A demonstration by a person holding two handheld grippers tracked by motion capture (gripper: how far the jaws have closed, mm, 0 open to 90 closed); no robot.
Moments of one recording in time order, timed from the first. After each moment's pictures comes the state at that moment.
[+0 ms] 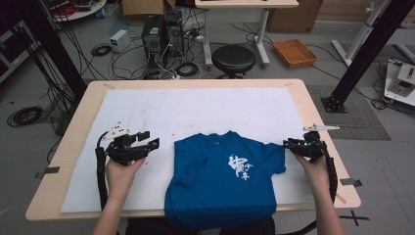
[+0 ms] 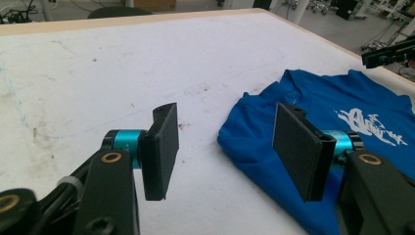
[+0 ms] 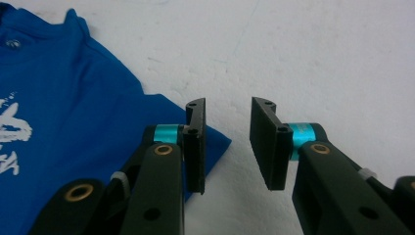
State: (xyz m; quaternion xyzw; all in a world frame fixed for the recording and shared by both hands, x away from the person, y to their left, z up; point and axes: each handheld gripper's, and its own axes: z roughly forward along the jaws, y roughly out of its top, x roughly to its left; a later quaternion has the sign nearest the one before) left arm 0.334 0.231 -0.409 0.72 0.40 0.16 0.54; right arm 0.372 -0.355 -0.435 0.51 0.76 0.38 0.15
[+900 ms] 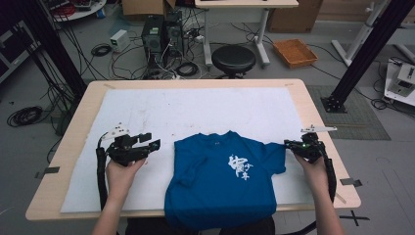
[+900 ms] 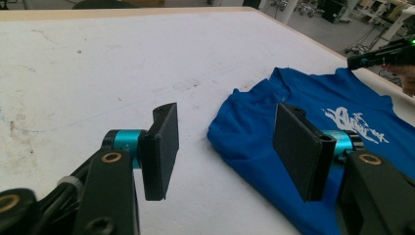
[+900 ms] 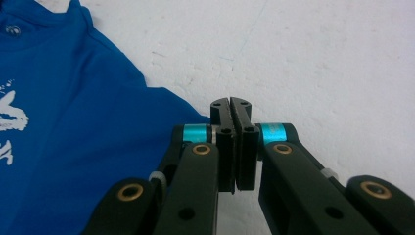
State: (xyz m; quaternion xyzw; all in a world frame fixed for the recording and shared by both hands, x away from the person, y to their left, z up) left arm 0.336 0.231 -0.413 0.72 0.40 0.13 0.55; right arm 0.370 -0.353 -0.437 0.49 0.77 0.38 0.16
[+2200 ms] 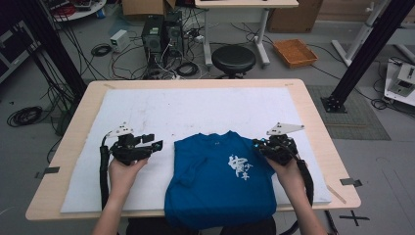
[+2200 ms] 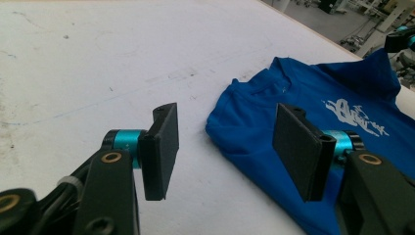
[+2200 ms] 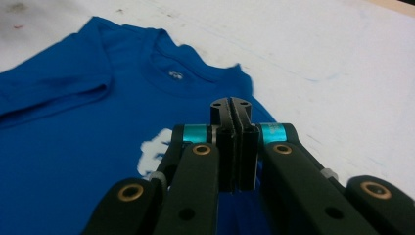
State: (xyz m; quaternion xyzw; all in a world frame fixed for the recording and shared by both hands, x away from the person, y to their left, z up) left arm 0.344 0.226 -0.419 0.73 0.40 0.11 0.54; right arm 0.331 -0.237 -0.379 0.38 0.82 0.40 0.18
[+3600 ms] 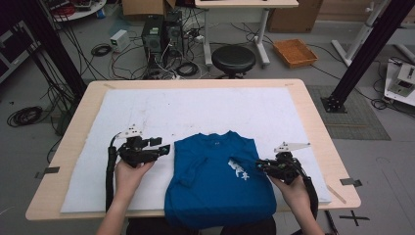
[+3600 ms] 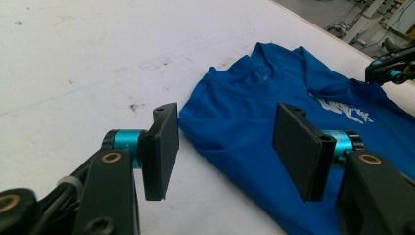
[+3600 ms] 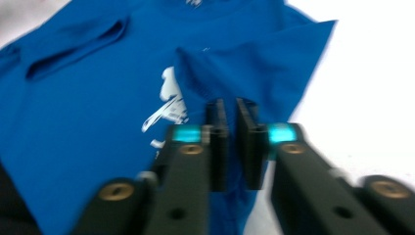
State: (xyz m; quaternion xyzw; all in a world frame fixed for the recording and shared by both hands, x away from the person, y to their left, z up) left arm 0.343 0.207 -0.423 0.75 0.39 0.08 0.54; right arm 0.305 -0.264 -0.429 0.42 0.81 0.41 0.07
